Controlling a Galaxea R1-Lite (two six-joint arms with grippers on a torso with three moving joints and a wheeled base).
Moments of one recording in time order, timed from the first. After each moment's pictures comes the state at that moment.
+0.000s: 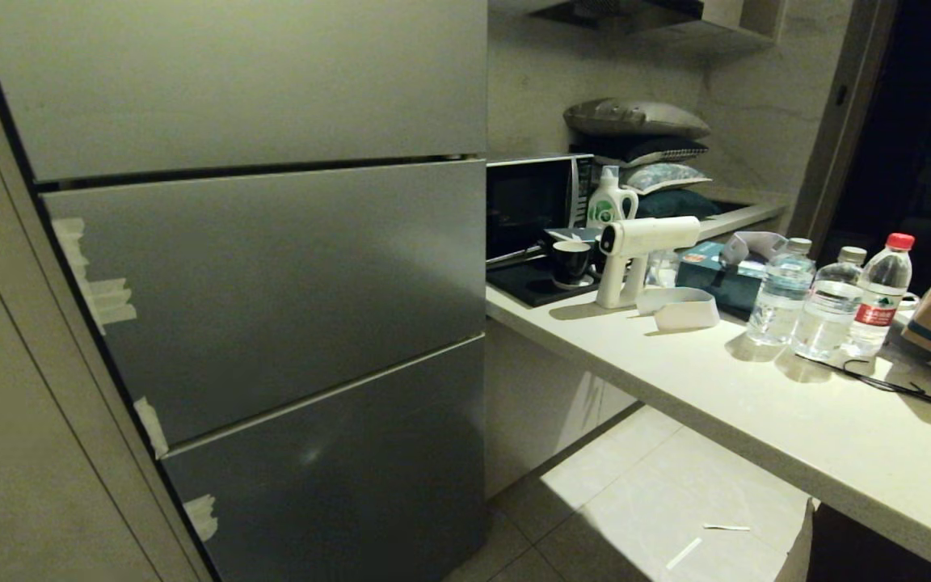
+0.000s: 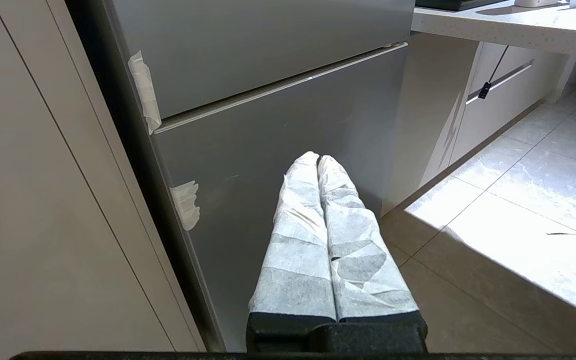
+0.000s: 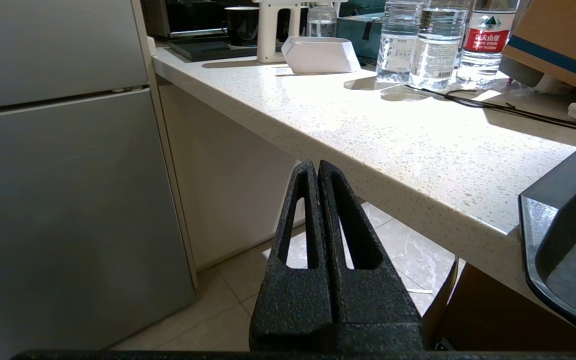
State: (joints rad) left arm 0.00 0.00 -0.02 0.04 0.00 0.03; right arm -0.01 0.00 0.00 -0.08 -0.01 0.02
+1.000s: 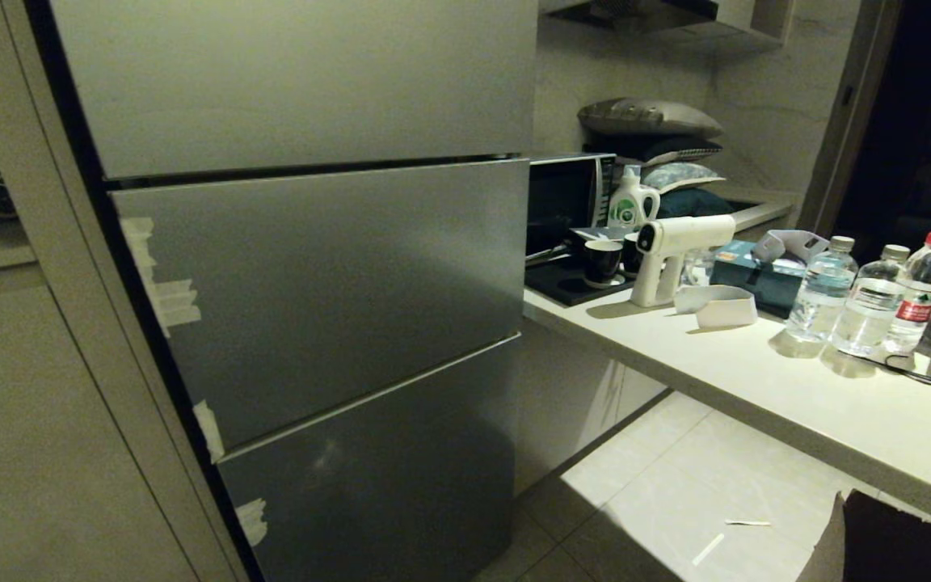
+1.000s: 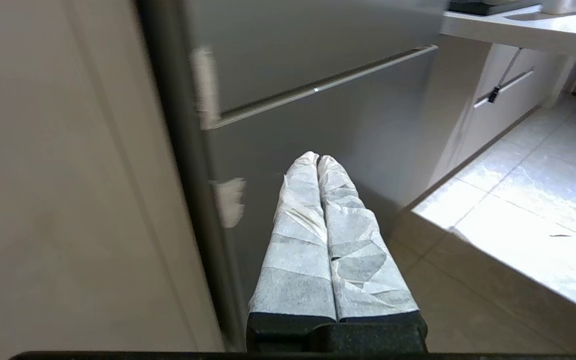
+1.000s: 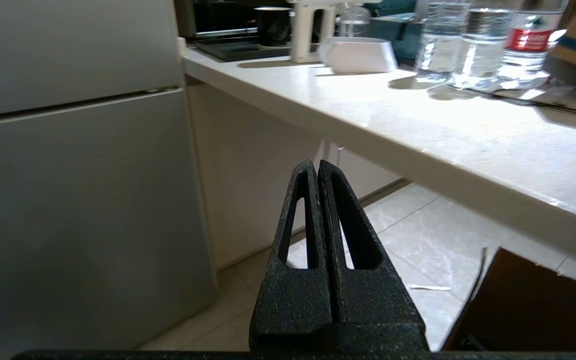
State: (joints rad) left arm 0.00 0.00 -0.02 0.04 0.00 0.00; right arm -0.01 0.00 0.00 -0.08 -0.01 0.01
